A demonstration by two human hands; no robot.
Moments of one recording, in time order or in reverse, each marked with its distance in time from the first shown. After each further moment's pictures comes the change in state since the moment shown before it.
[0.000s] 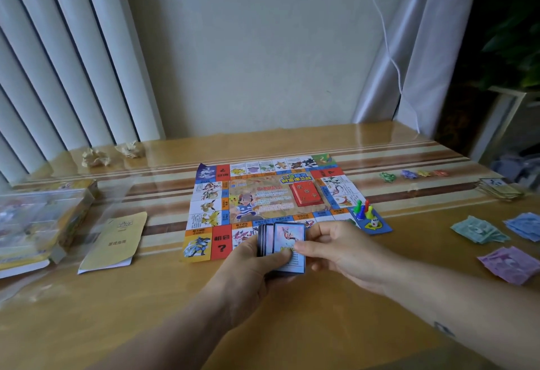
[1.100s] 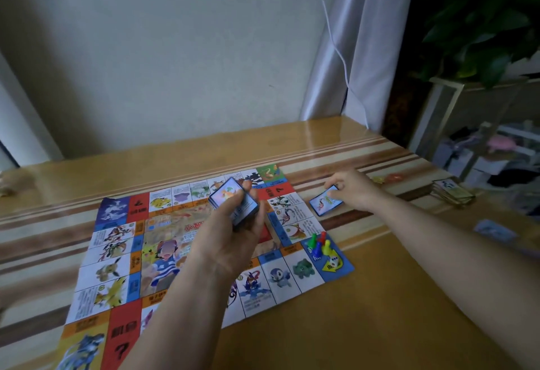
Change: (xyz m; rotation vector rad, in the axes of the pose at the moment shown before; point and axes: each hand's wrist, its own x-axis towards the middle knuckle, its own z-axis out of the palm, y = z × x) left_hand 0.147 0.057 0.068 -0.715 0.168 -0.088; right_hand 0.149 -0.003 -0.208 -0.892 0.492 0.017
